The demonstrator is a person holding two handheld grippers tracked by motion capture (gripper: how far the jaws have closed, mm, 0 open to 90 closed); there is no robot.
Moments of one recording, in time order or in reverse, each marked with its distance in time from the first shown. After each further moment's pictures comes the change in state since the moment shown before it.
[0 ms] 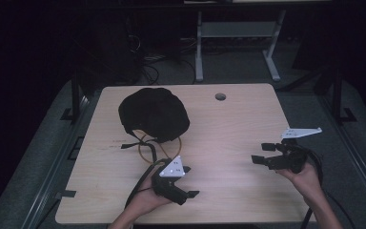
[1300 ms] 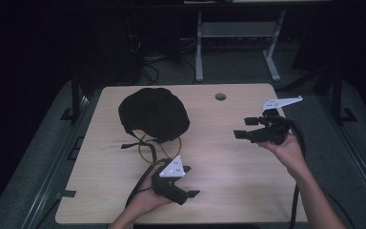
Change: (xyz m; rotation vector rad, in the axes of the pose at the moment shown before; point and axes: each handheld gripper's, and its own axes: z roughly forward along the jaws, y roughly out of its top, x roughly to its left) left arm 0.000 0.002 -0.001 -0.005 0.006 0.006; right arm 0.019 0.090 0.022 -0.015 0.021 -0.097
